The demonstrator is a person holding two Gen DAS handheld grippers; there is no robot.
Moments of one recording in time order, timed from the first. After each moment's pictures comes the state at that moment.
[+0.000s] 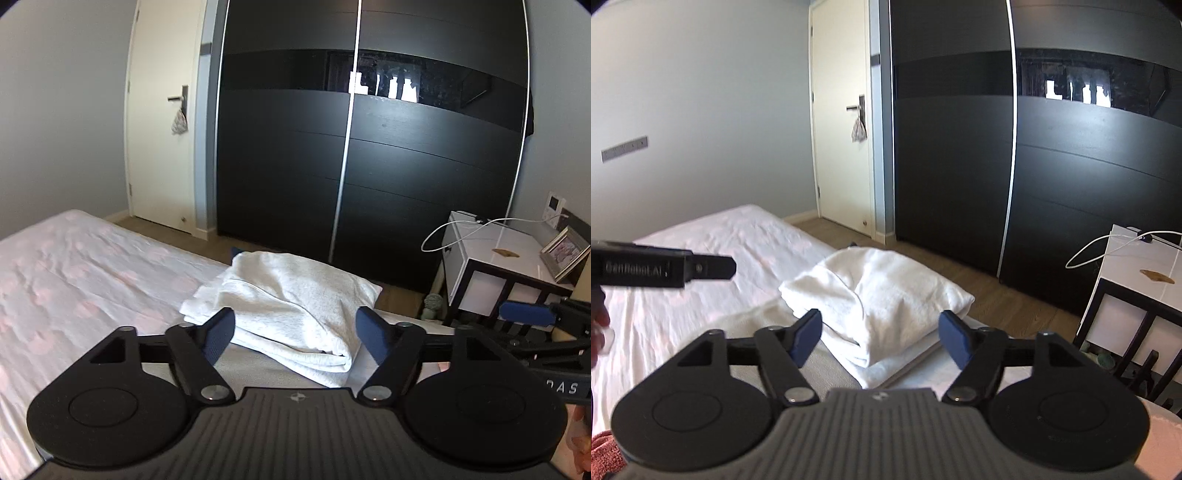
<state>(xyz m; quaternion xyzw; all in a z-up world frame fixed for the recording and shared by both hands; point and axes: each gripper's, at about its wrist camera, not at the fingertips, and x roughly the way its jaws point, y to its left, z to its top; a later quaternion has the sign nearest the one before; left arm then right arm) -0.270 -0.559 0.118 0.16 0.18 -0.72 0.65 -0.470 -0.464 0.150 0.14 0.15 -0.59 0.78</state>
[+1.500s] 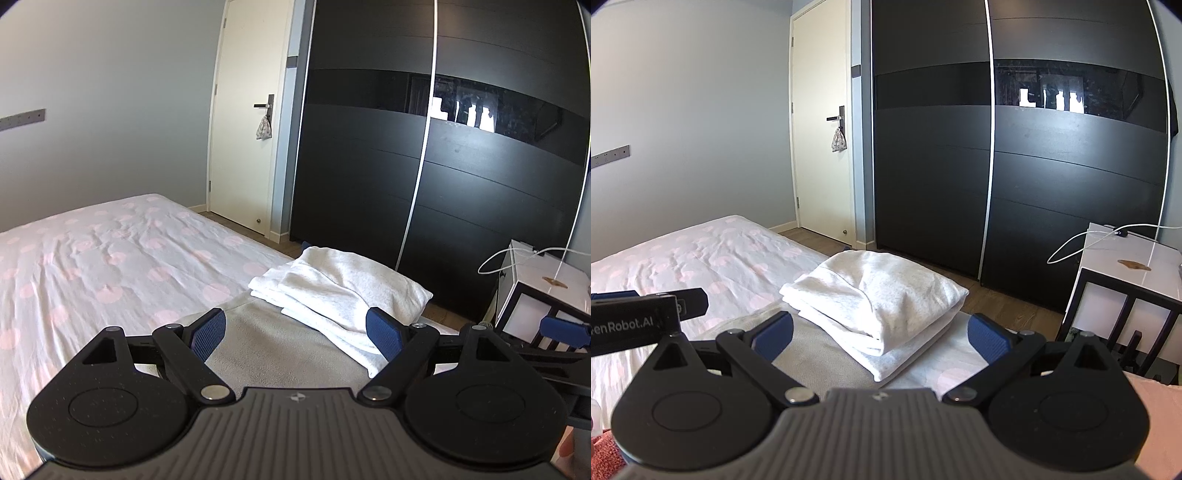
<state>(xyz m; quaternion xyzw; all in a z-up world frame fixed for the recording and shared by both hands) -0.270 -0.489 0.106 0.11 0.20 -0.64 0.74 -0.430 -0.418 0.148 0.13 0.14 -0.63 0.75</state>
